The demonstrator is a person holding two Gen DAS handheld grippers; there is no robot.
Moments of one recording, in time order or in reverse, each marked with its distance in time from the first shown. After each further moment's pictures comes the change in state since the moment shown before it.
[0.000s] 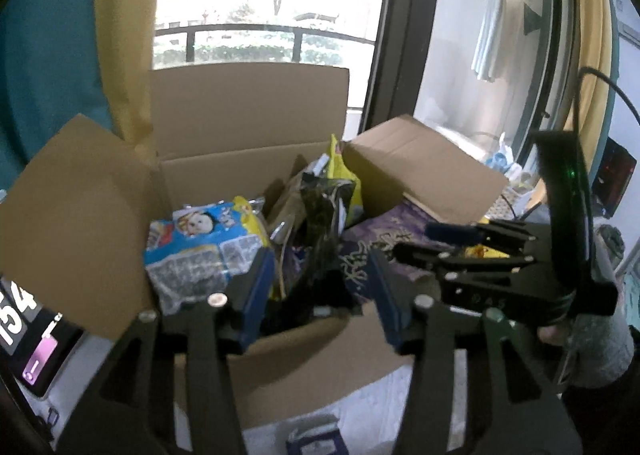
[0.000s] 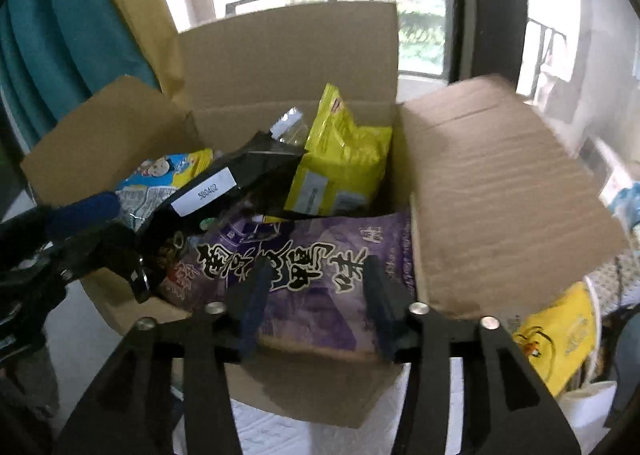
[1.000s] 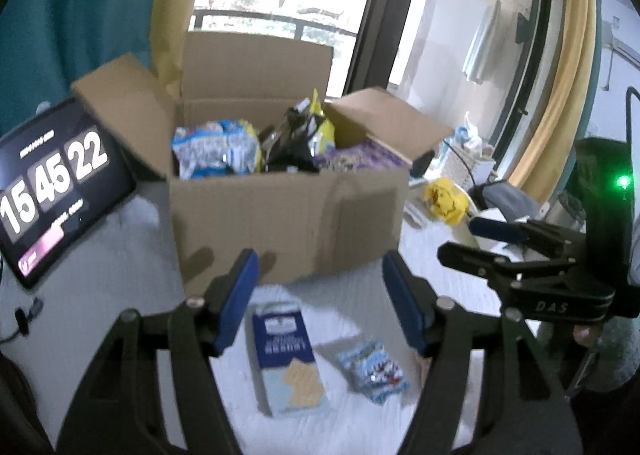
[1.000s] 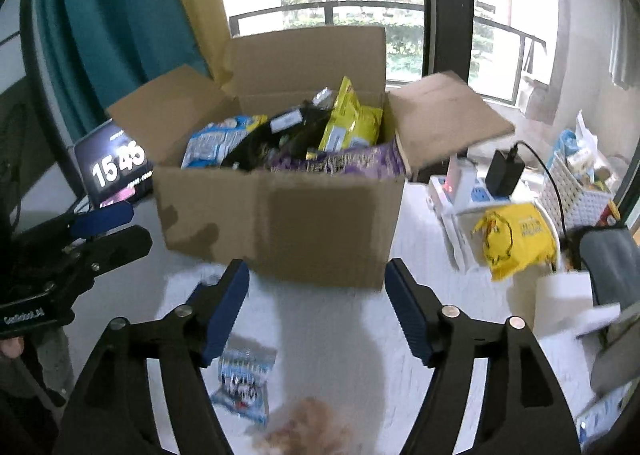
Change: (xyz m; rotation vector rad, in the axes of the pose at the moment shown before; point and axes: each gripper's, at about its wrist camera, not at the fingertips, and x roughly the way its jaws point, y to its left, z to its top) left arm -0.081 -0.017 -0.092 -0.077 0.028 -0.046; right arm -0.104 0.051 -0.101 -0.002 -0.020 -0.038
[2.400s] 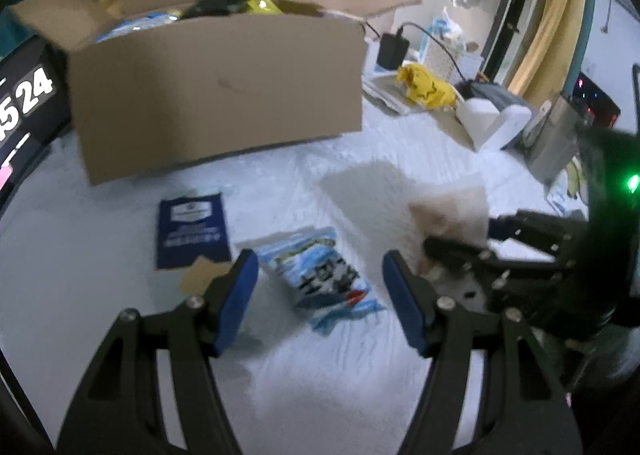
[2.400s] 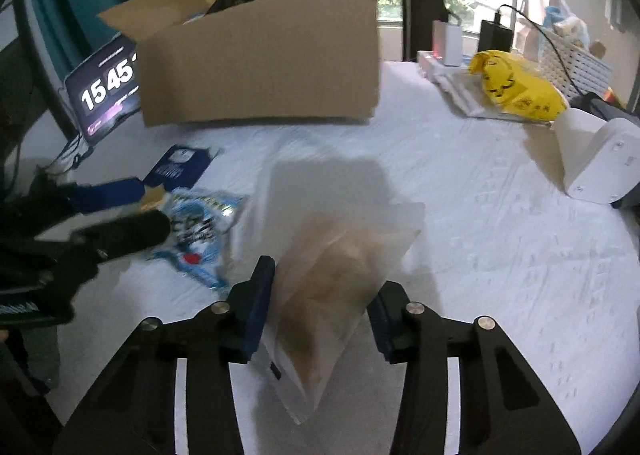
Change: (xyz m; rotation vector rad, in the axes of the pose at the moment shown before) left arm 0.064 -0.057 -0.079 0.103 0.253 -0.013; right arm 0.026 -0.033 -0.115 0.080 0.132 0.022
